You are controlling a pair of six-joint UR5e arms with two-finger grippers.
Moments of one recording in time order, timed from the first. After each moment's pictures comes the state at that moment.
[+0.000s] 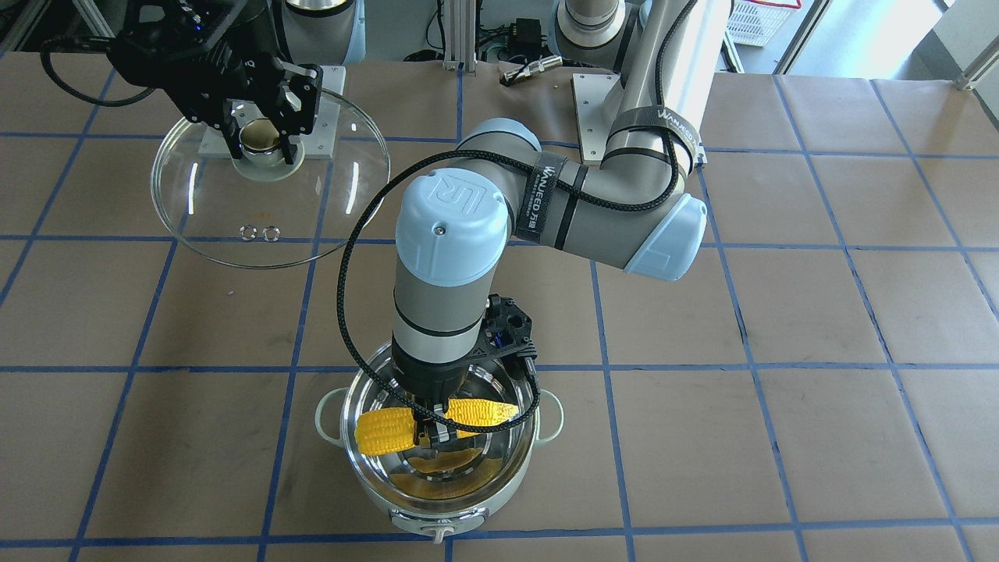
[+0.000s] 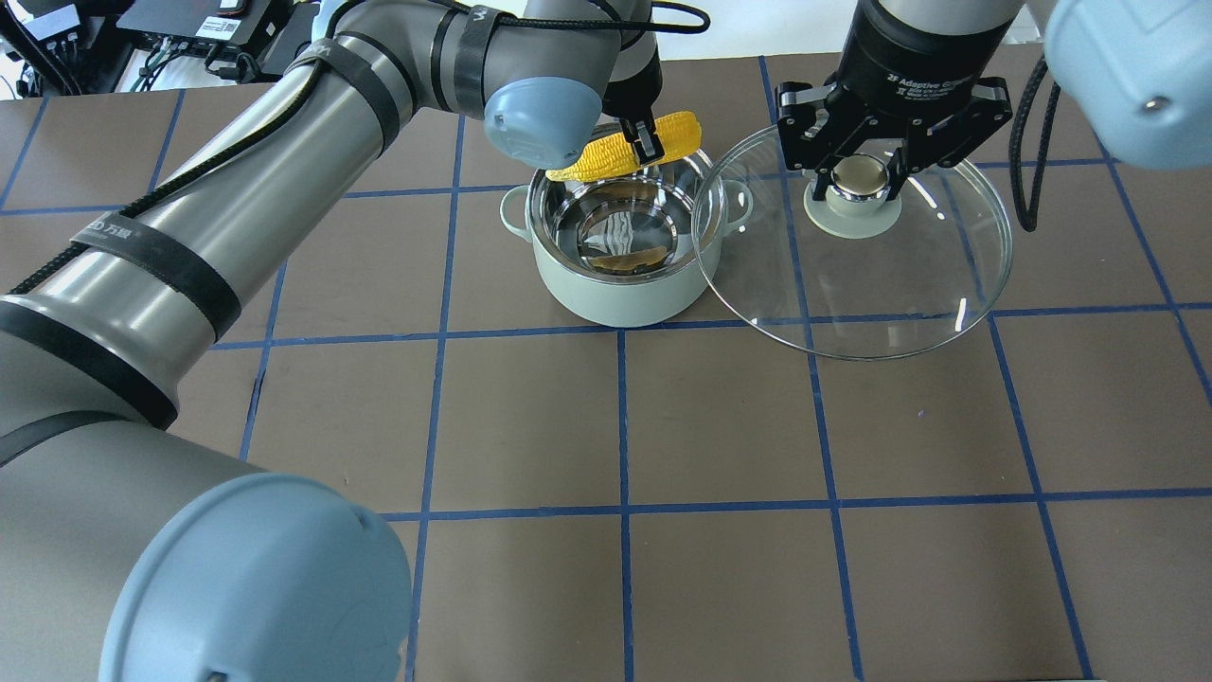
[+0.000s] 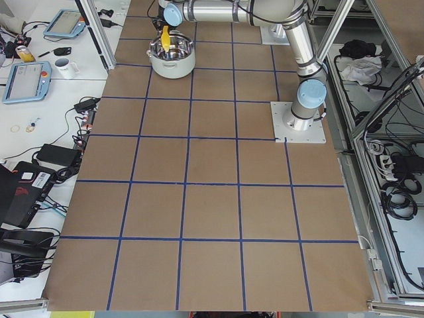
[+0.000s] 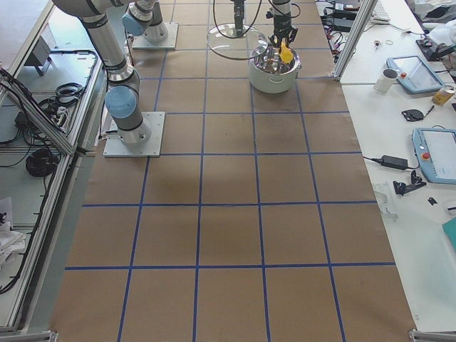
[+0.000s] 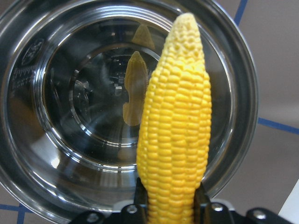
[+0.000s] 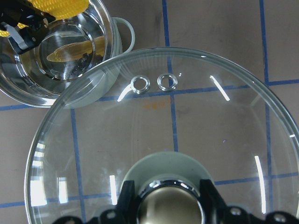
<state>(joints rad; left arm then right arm) -1.92 -2.19 -1.17 -1.11 1.52 -2.22 1.71 -1.60 1.45 -1.50 -1.63 0.22</state>
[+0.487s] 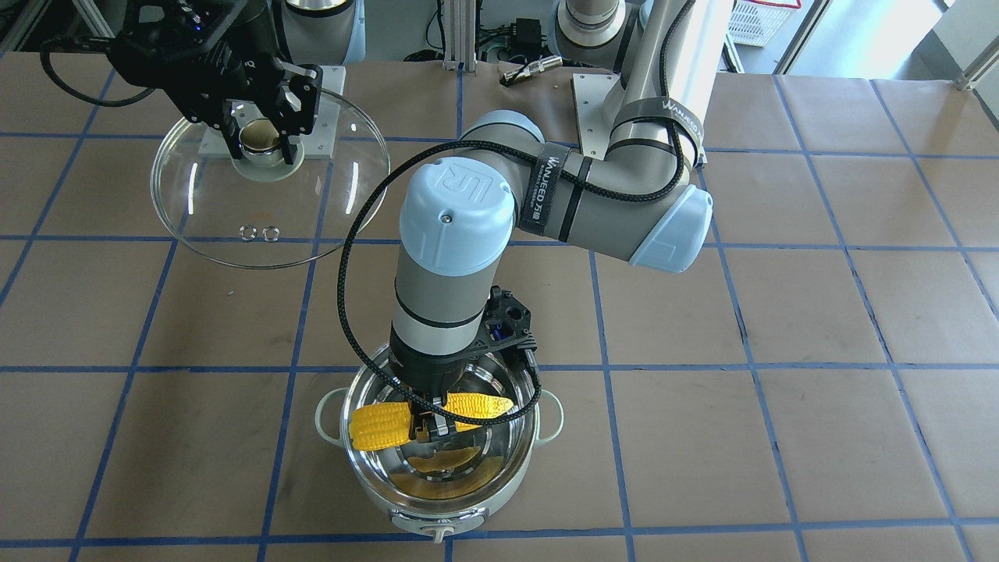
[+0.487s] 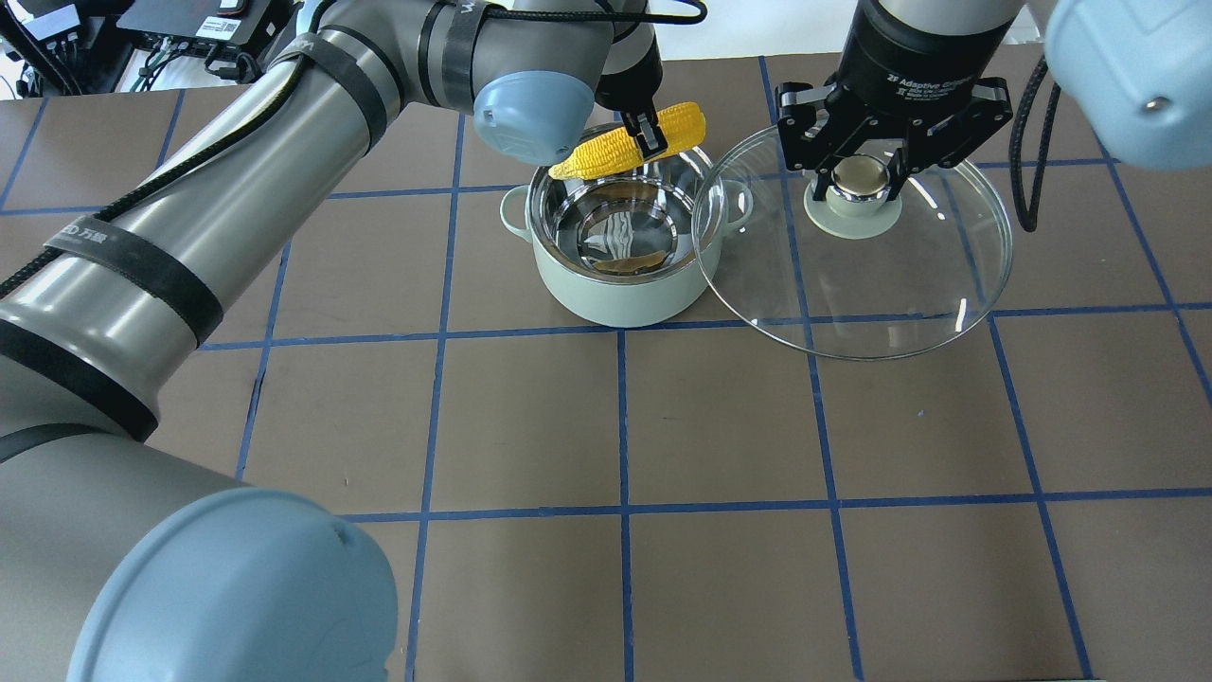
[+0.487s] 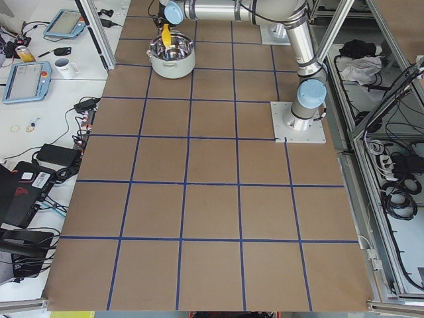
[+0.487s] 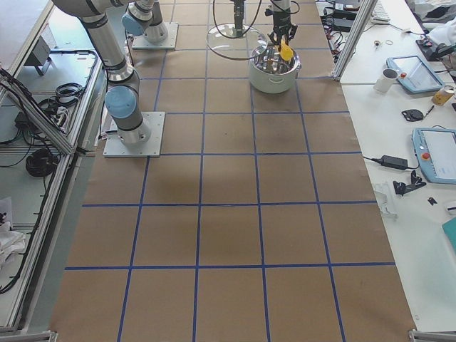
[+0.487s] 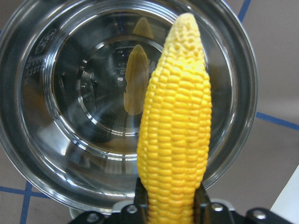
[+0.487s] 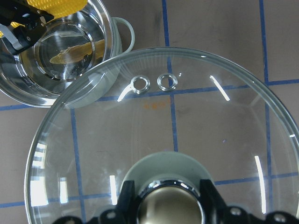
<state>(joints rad) -1.92 -2.16 -1.18 -1.11 1.49 -2.25 1.71 -1.60 1.45 -1.50 -1.63 0.22</state>
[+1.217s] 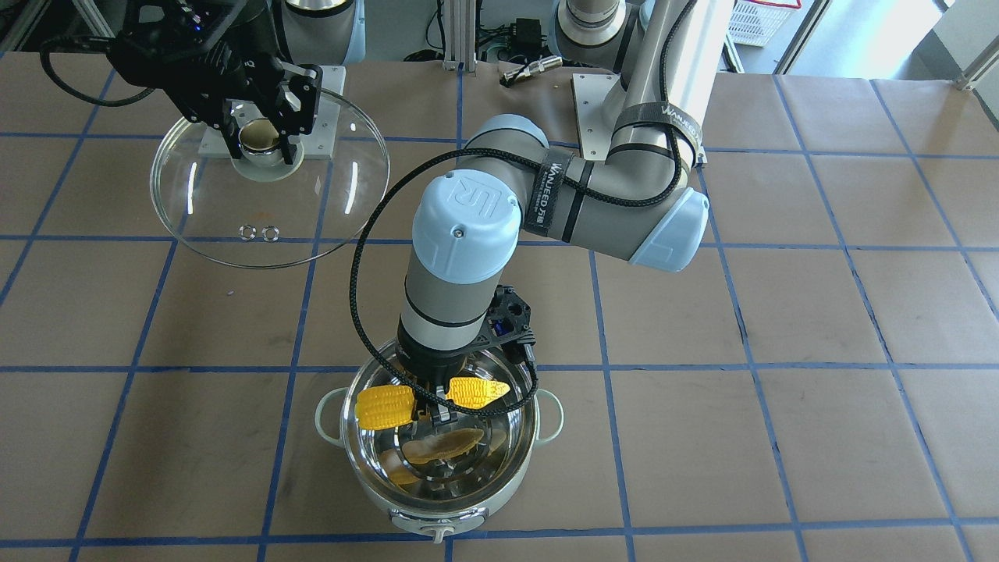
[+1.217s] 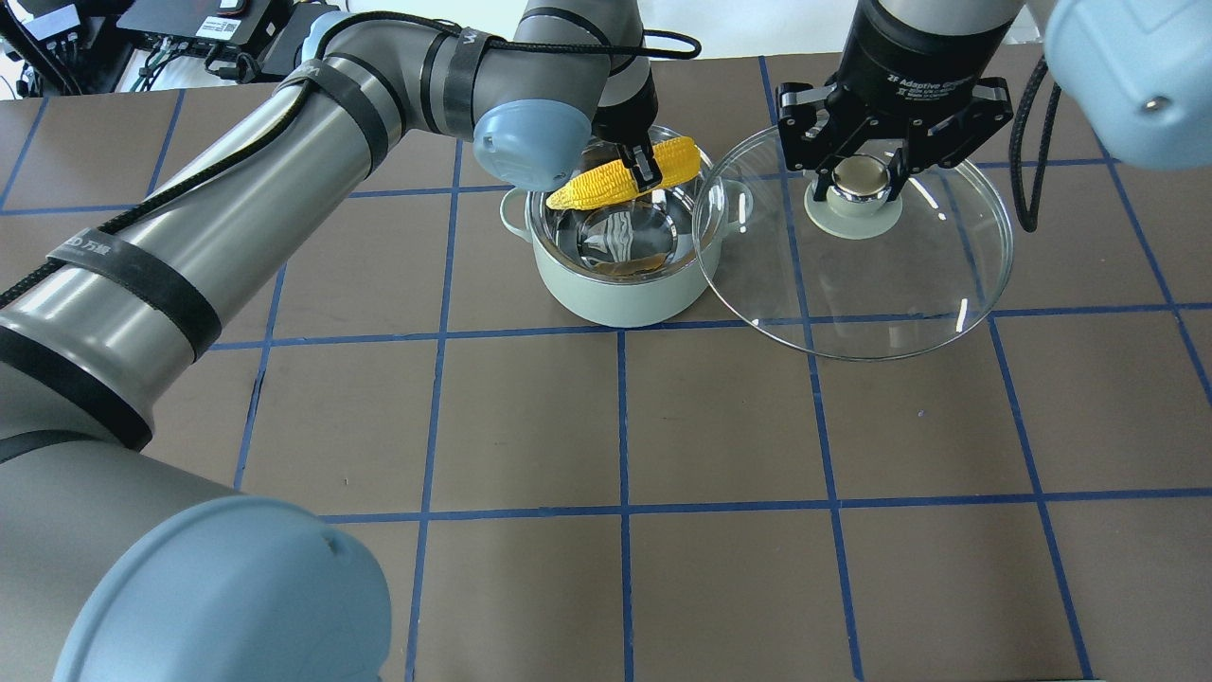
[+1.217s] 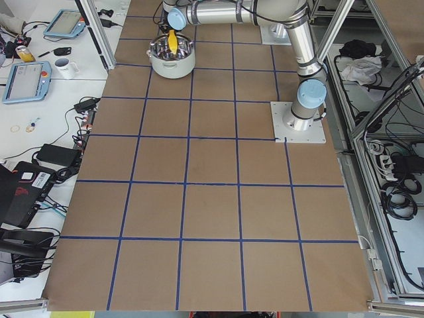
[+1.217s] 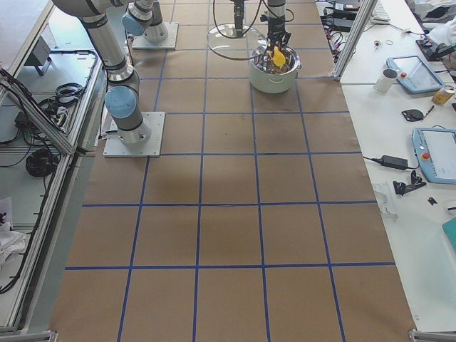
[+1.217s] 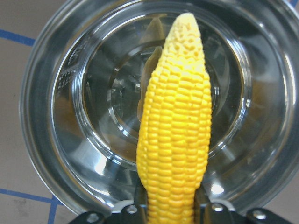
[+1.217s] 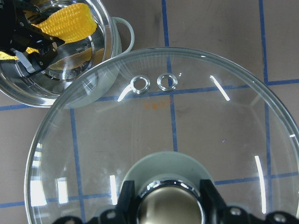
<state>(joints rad) -1.92 -2.15 -1.26 -1.11 1.43 -2.24 1.71 -1.60 1.45 -1.50 -1.63 0.22</state>
